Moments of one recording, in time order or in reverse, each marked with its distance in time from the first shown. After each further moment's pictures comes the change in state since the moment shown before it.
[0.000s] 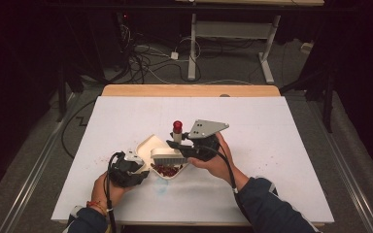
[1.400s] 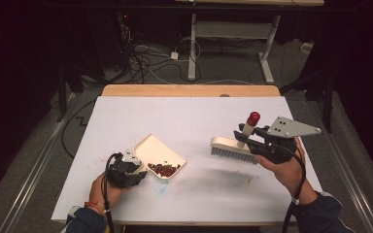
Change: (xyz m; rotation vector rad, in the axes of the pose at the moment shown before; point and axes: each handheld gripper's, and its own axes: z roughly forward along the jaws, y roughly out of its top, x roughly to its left) left arm 0.004 -0.007 0.000 -0.001 0.011 -0.002; right arm -0.031 -0.019 -0.161 0.005 -0.278 0.079
